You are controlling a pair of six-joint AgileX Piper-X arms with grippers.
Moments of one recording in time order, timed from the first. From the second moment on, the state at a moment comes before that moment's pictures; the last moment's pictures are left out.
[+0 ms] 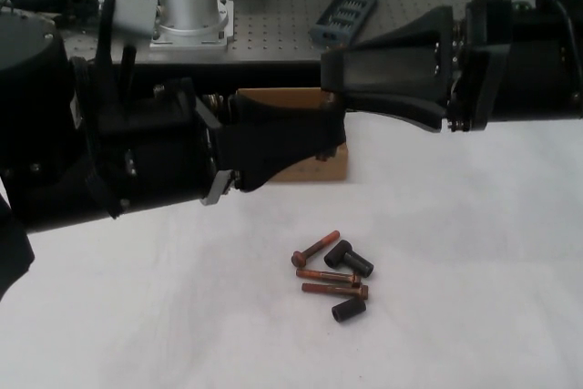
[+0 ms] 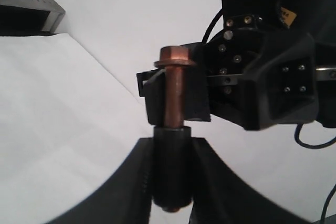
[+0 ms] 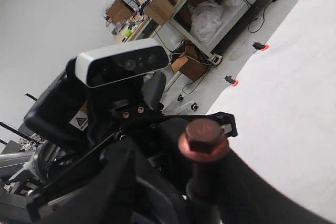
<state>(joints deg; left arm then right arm) -30.5 67.4 -38.4 -30.4 41.3 -36.2 33.7 70.5 -51.9 1.5 -53.4 37.2</state>
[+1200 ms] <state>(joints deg) -29.8 67.9 -38.1 -37.4 42.2 -29.6 34.2 69.9 -52.0 8.3 -49.9 17.3</state>
